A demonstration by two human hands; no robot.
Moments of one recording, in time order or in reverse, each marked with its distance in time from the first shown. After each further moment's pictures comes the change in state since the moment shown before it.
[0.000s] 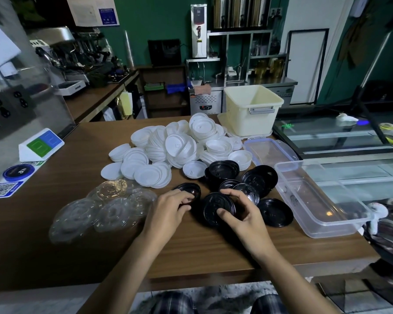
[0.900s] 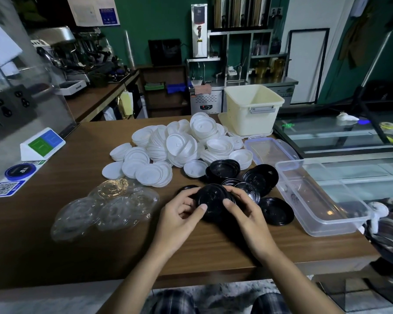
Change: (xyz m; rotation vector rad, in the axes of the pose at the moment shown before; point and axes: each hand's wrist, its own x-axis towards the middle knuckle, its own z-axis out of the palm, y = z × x) left_hand -0.024 0.034 0.010 -0.815 0.006 -0.278; right_hand 0.001 -0.007 0.001 0.055 -0.032 0.009
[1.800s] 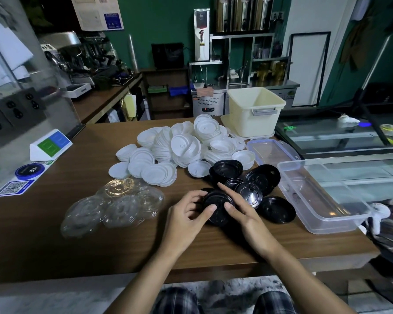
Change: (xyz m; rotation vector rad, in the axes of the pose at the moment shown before) left_hand -0.008 -0.001 0.006 0.038 0.056 0.077; right_hand -0.002 0.001 -0.003 -0.115 -0.213 0.126
